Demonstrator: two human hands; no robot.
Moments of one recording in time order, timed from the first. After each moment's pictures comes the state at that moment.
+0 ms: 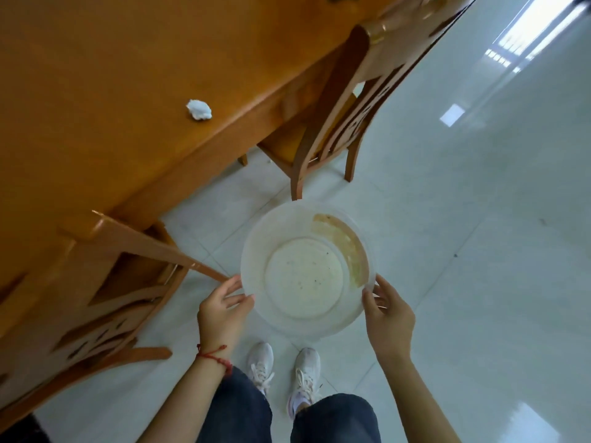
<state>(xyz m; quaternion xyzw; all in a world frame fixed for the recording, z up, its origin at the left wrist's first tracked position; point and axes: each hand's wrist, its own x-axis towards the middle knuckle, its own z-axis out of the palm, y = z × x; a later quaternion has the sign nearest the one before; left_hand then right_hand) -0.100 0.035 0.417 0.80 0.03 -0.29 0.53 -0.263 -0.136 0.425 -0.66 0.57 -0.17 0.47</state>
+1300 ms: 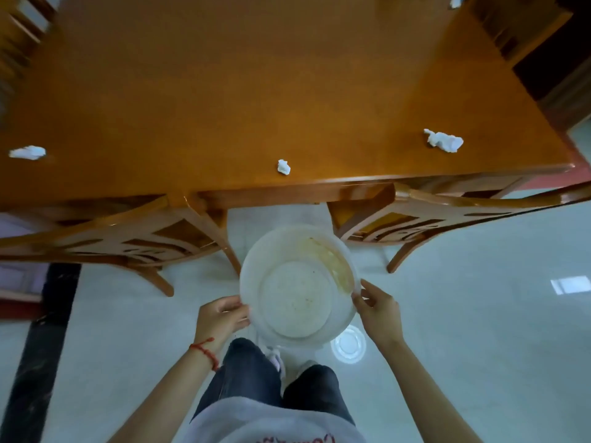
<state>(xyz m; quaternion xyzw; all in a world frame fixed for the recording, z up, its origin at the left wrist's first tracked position) -0.166 -0.047 0.518 0.66 0.32 -0.17 0.66 -0.173 -0.321 0.526 -0.85 0.23 0.11 0.46</state>
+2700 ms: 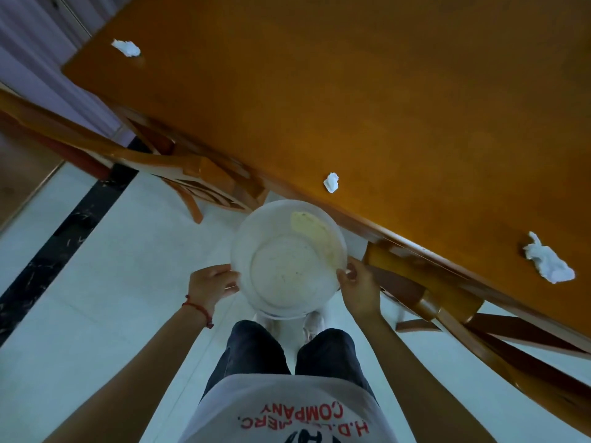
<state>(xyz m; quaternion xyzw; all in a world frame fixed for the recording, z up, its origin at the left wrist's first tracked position) -0.109 -0.106 0.501 0.51 0.54 0.01 0.66 0.016 -0.333 0.495 -0.87 0.00 0.28 0.41</state>
